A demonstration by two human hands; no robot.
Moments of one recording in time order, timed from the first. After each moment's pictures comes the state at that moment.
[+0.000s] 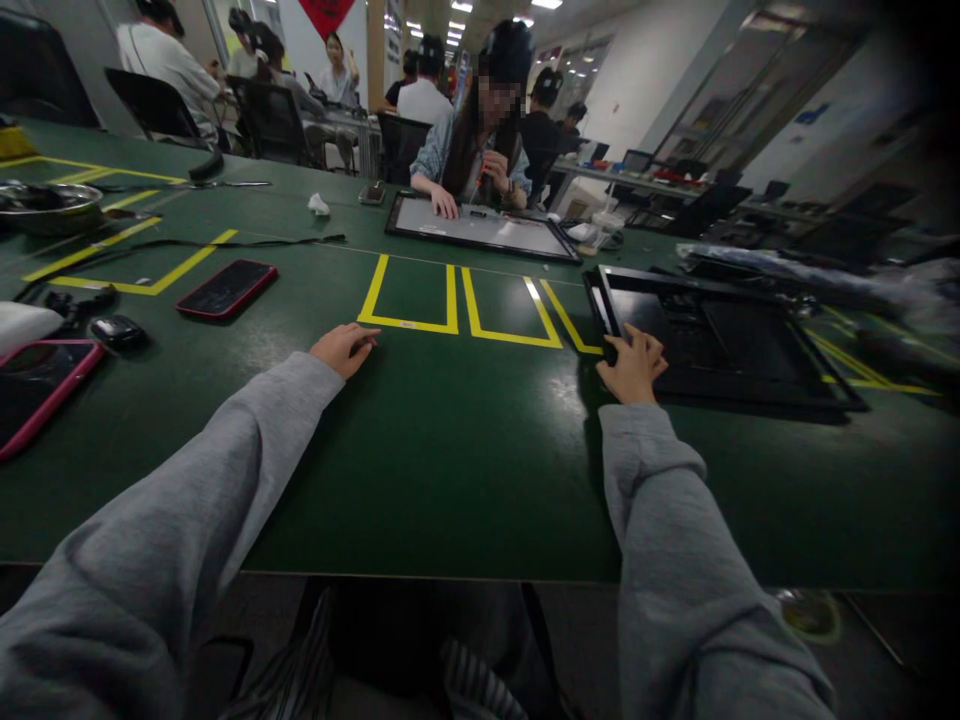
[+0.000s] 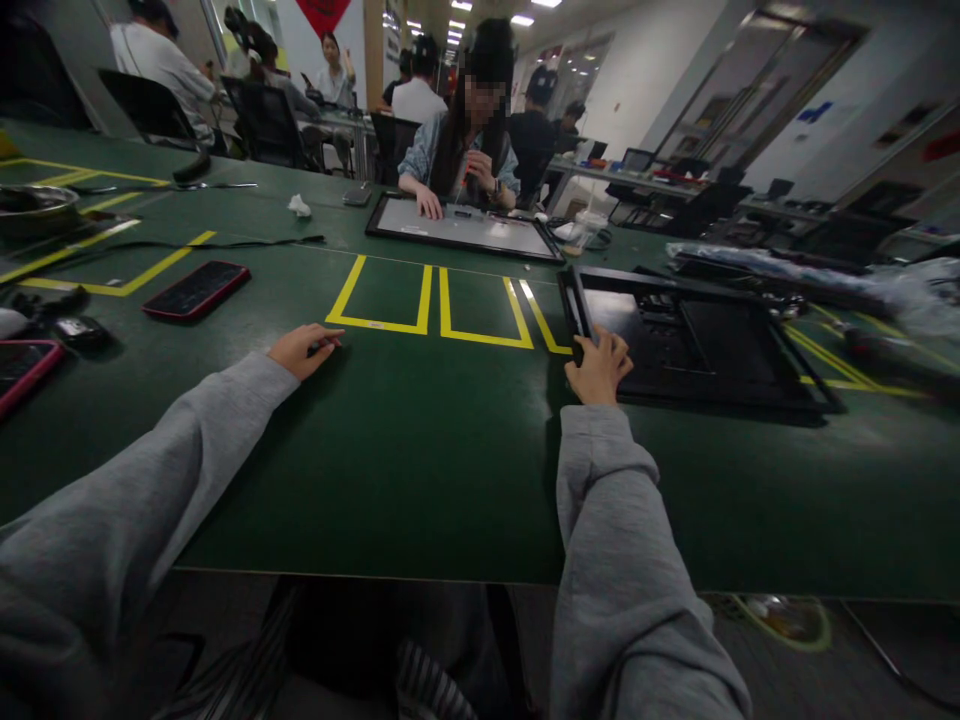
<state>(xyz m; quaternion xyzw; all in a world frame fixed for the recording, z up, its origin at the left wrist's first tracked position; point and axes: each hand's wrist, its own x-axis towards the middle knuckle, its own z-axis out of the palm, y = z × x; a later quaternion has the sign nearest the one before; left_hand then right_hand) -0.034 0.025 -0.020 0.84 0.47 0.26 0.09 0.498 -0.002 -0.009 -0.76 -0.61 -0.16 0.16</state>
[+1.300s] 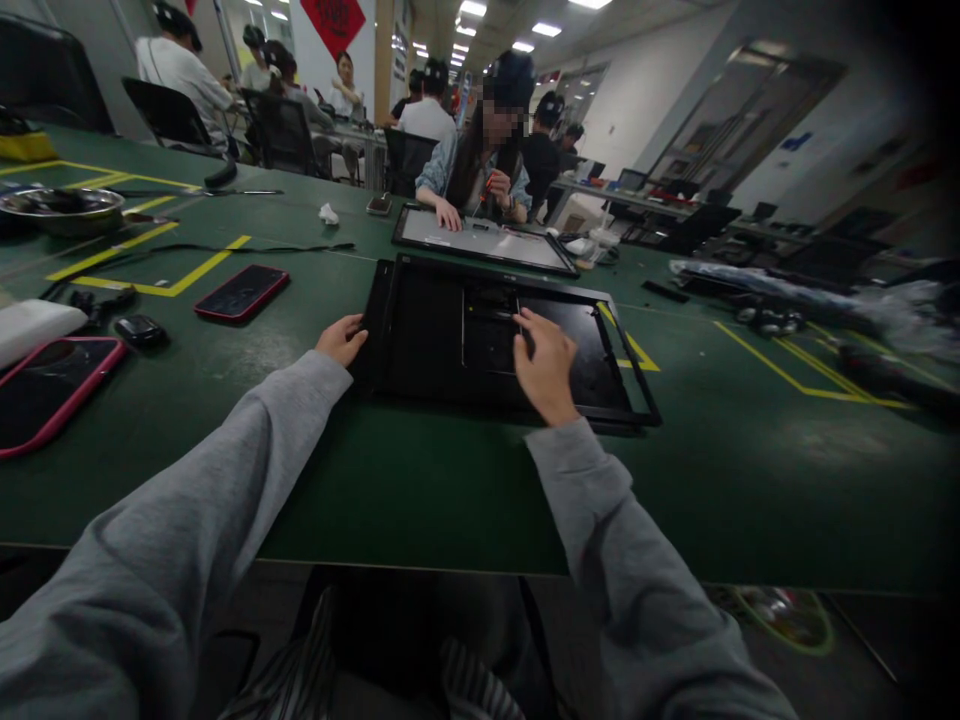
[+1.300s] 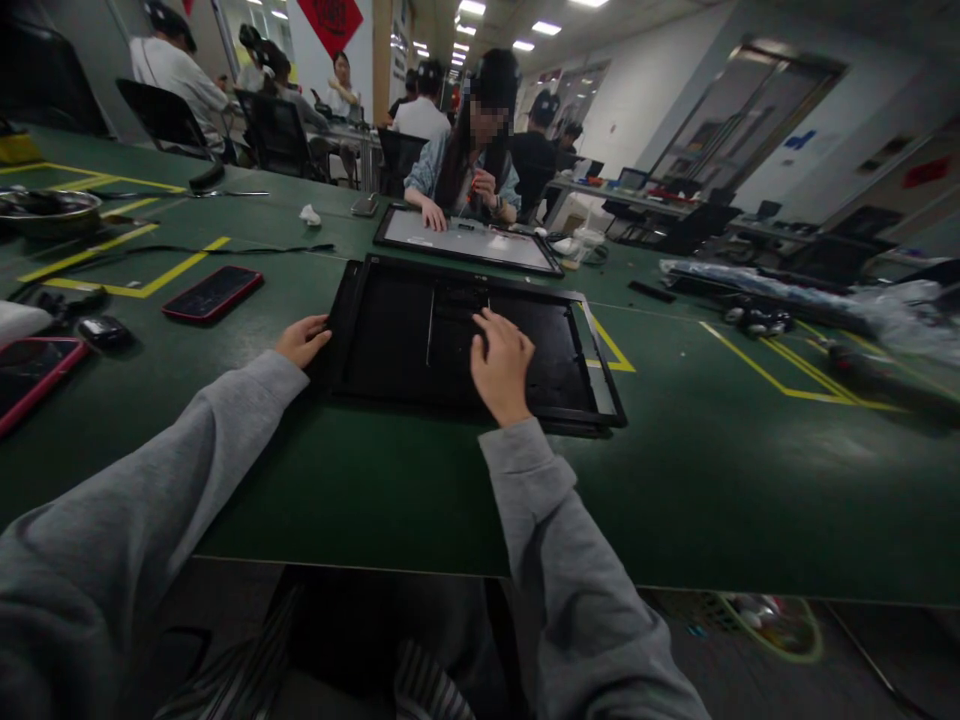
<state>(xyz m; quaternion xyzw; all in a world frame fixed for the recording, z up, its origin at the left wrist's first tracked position) -0.034 0.034 -0.022 0.62 0.56 0.46 0.31 0.312 -0.032 0.041 -0.57 -0.72 -0.07 0.40</state>
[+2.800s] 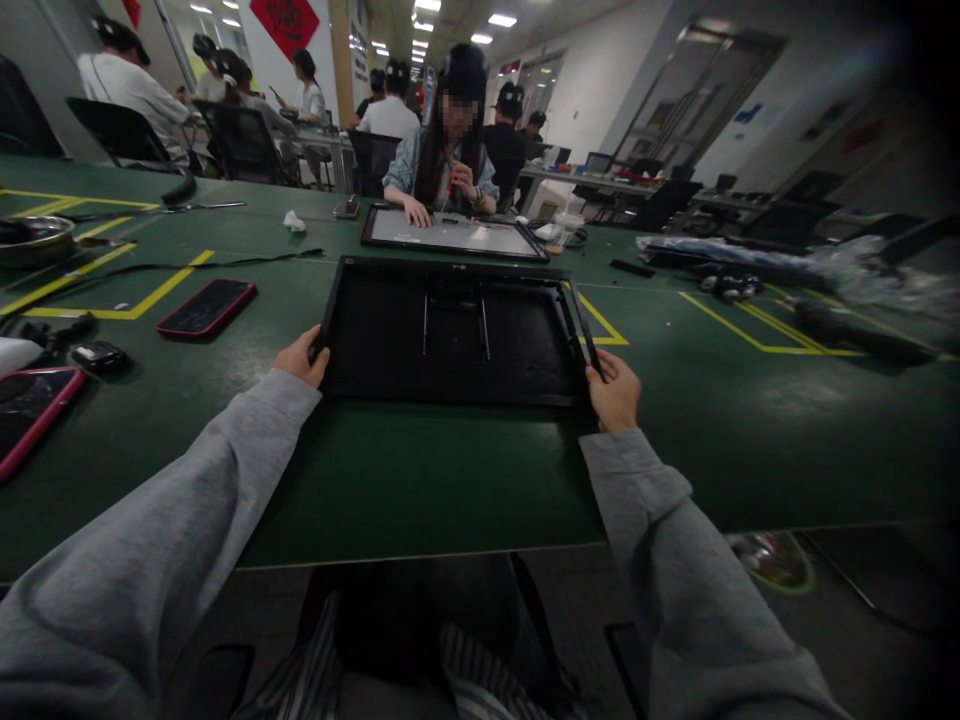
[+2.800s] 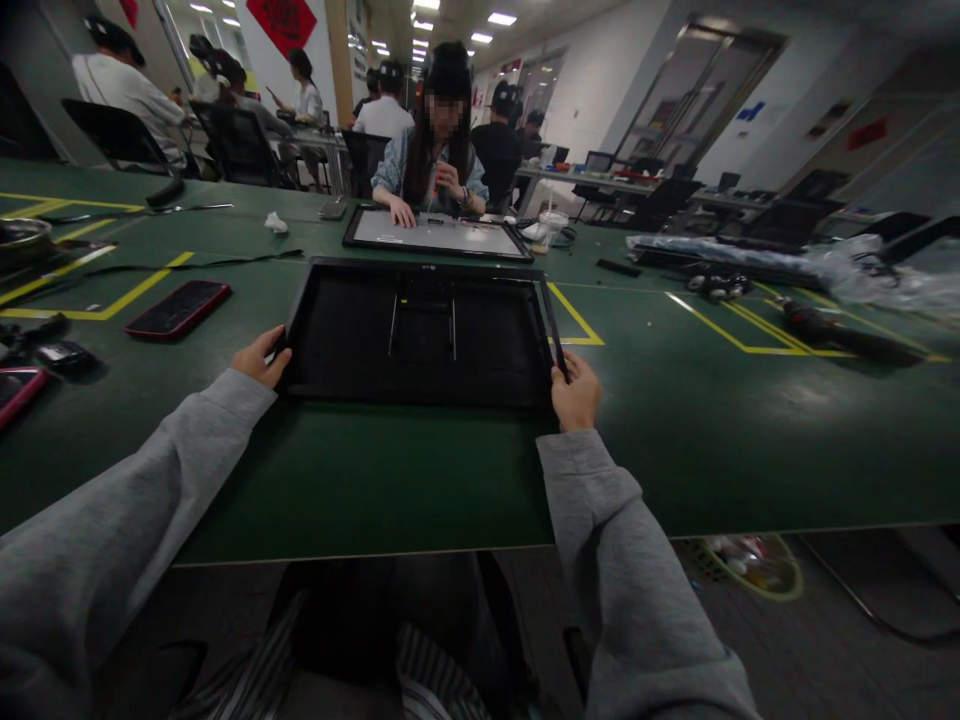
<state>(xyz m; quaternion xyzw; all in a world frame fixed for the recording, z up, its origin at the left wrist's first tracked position) -0.043 -0.009 -0.017 0.69 0.62 0.35 0.10 0.494 -0.057 -0.035 -0.65 -0.49 0.07 0.58</state>
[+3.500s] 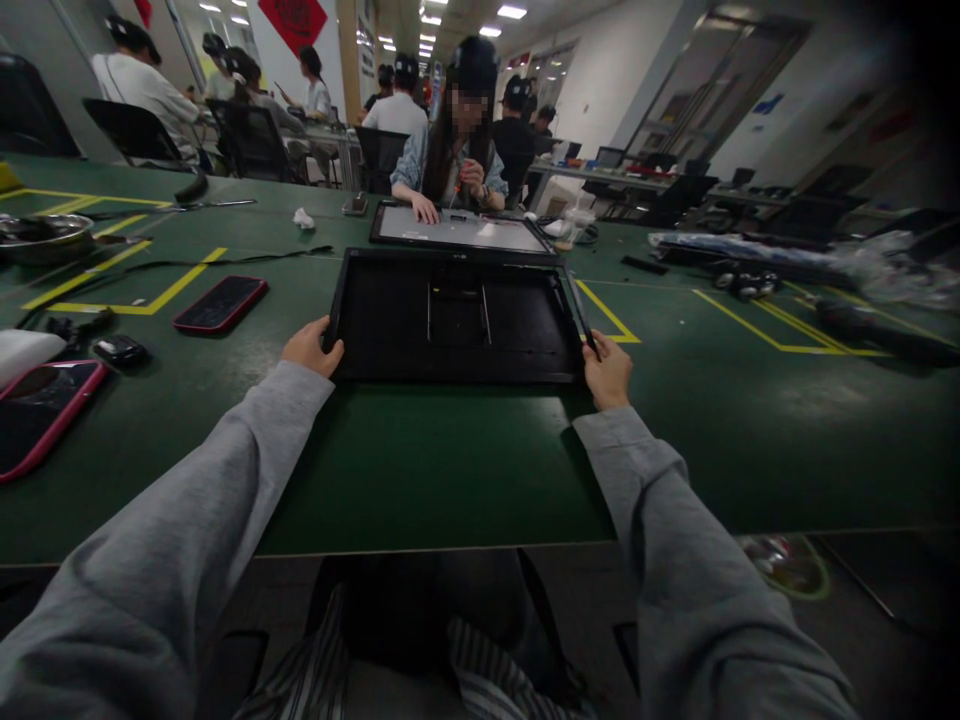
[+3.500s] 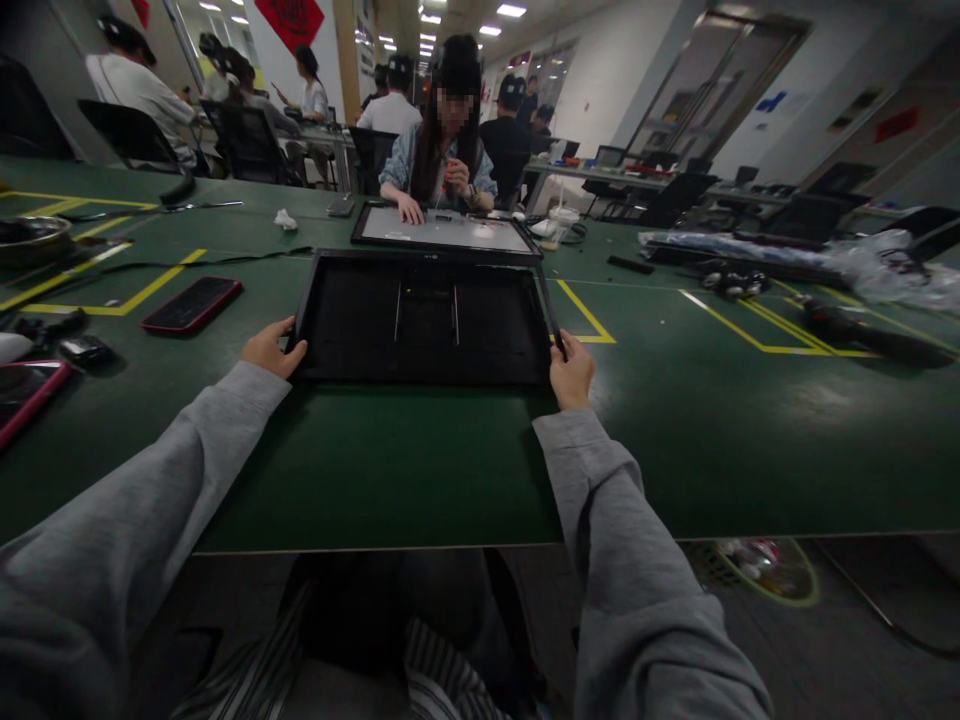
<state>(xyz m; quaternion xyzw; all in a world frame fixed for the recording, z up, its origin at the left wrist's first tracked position) -0.044 0.004 -0.011 0.70 0.64 0.32 0.04 0.493 -0.010 -0.035 -0.65 -0.52 0.07 0.55</state>
